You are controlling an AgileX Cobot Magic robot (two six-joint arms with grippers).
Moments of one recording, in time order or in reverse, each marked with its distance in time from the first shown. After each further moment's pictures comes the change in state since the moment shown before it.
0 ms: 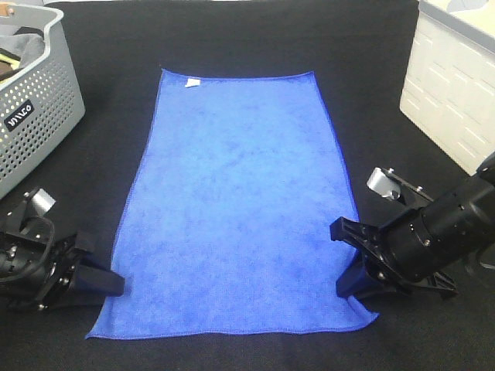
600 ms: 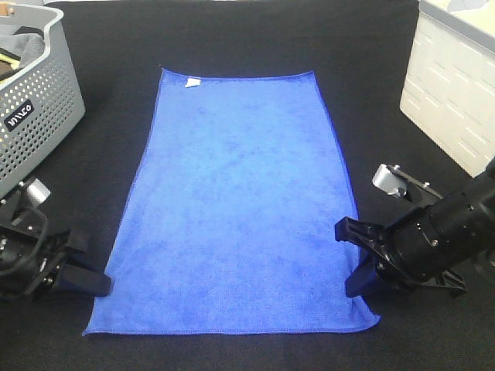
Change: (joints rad) left arm 0.000 -0.094 -0.006 0.142 -0.038 -0.106; right arm 0.005 -0.081 0.026 -0.031 -0.015 0.036
